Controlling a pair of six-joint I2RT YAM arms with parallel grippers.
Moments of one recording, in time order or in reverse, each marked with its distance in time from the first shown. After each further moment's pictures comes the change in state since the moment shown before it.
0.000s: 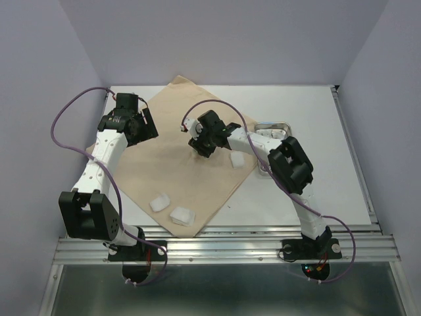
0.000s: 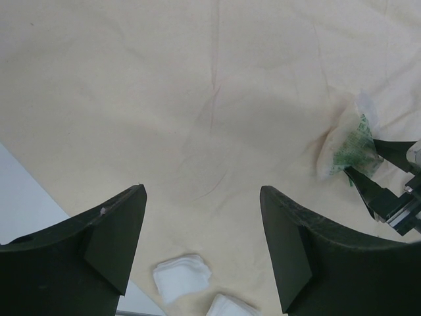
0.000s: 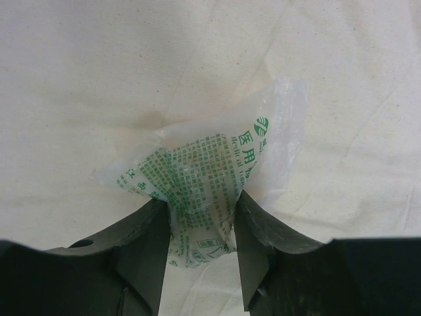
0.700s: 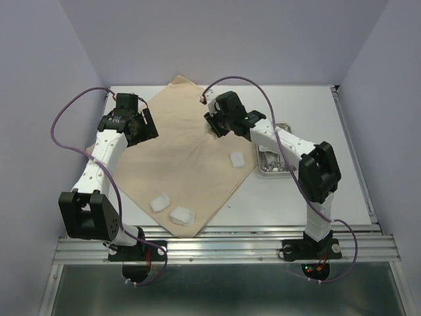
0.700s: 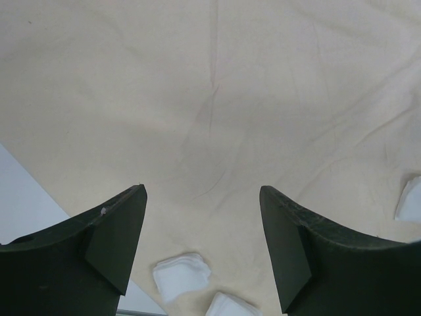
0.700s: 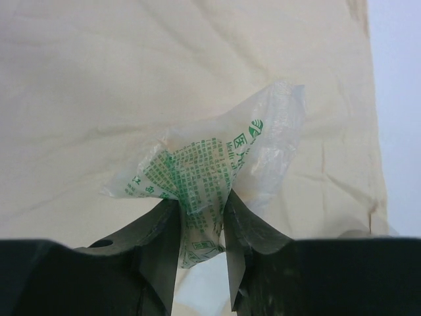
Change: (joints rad) left arm 0.000 -0.002 0.000 -0.004 0.004 0.000; right arm -0.055 -0.248 -0.058 -0.001 0.211 0.208
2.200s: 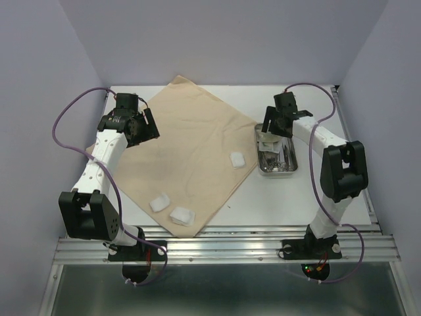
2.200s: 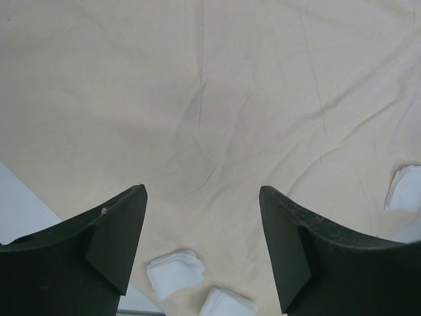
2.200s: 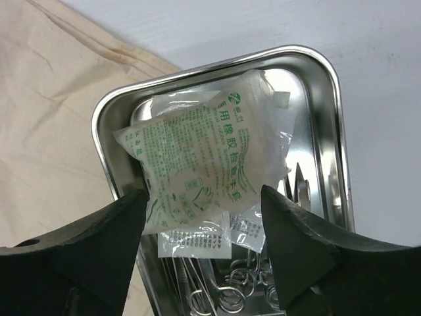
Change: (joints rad) left arm 0.000 0.001 0.001 -0.002 0.042 0.000; right arm -0.460 -0.121 -0.295 -0.058 0.172 0.576
